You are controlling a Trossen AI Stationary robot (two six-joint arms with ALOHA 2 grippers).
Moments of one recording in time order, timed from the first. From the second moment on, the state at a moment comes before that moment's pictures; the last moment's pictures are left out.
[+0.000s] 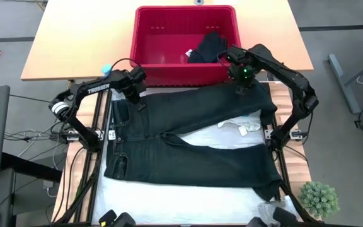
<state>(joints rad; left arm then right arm) 0.84 1.60 1.12 -0.89 -0.03 0.14 -0.79 1.61 1.67 -1.55 0.32 -0.35</state>
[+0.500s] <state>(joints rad) 0.66 1.34 1.14 -0.99 -0.18 0.08 -0.45 1.43 1.67 -1.57 0.43 0.01</state>
